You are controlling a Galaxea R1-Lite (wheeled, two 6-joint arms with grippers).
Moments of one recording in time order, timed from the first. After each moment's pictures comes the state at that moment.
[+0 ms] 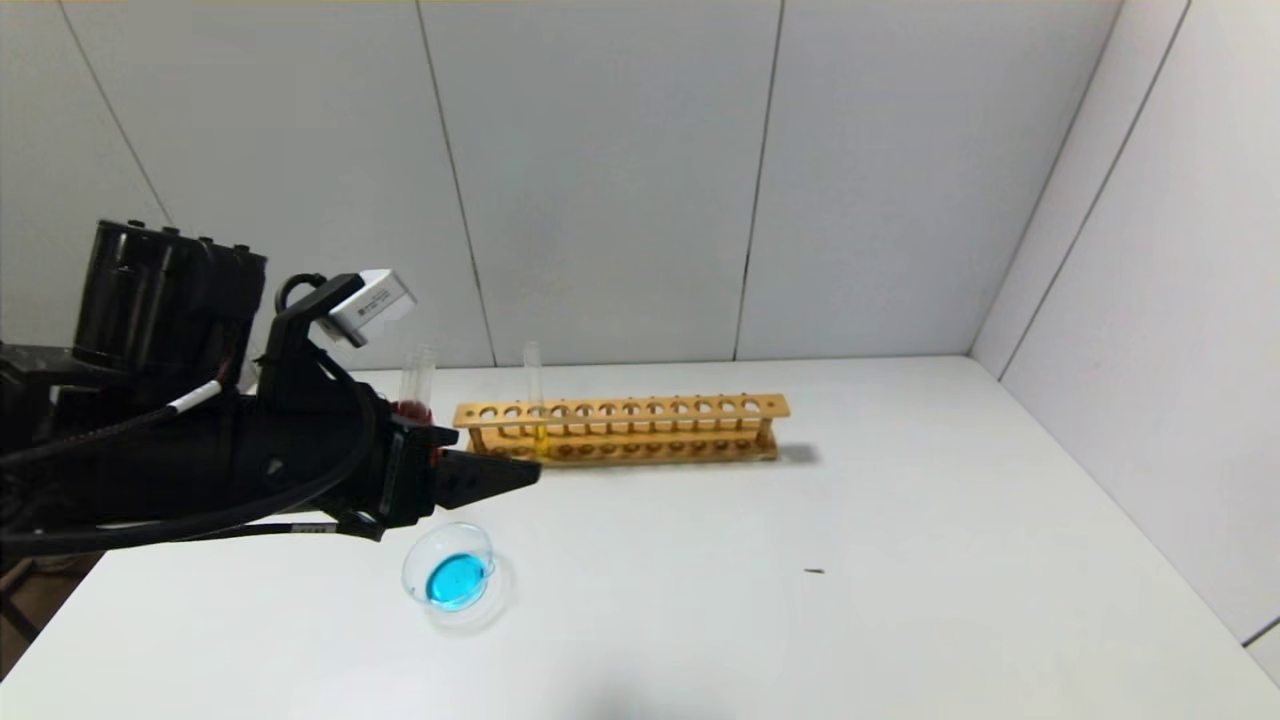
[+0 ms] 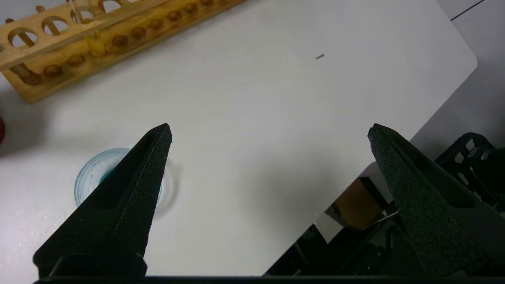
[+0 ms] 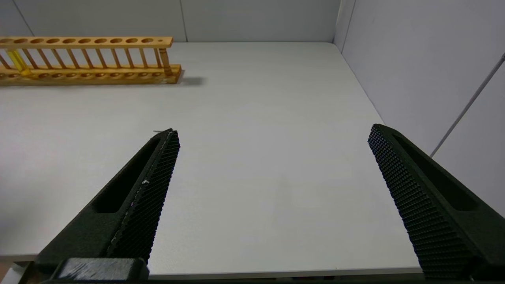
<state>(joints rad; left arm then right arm) -0.42 1.44 -0.89 -0.03 -0.37 -0.11 0.00 0.00 0.00 0.00 0.00 0.00</state>
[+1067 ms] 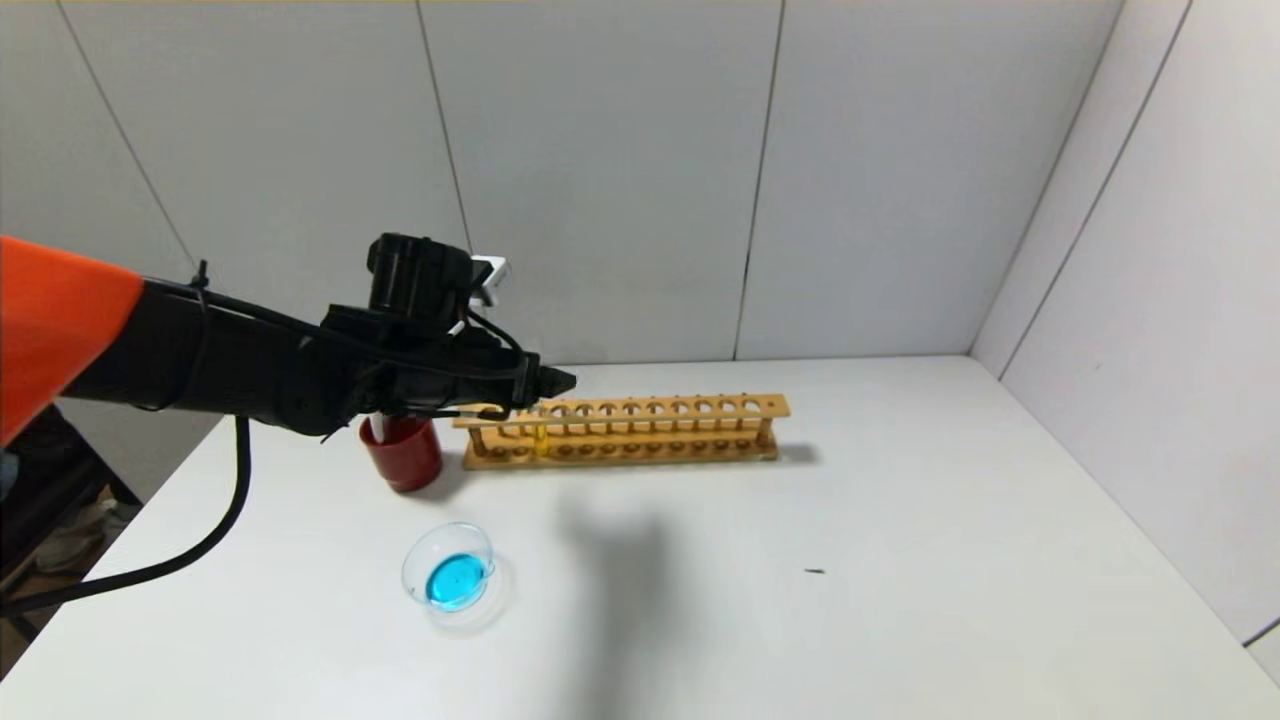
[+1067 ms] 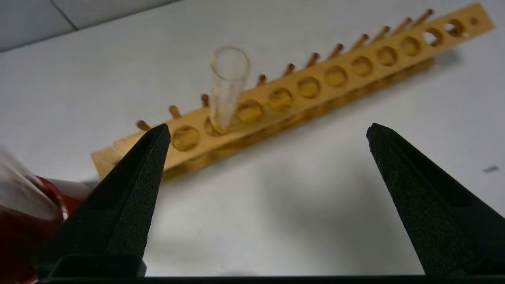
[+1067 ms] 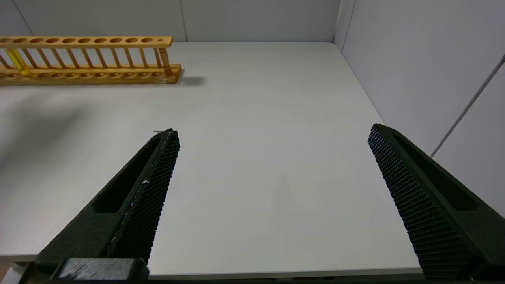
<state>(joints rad) -0.37 1.96 -1.24 -0.23 -0.08 -0.06 0.00 0.00 0.00 0.00 0.00 0.00</state>
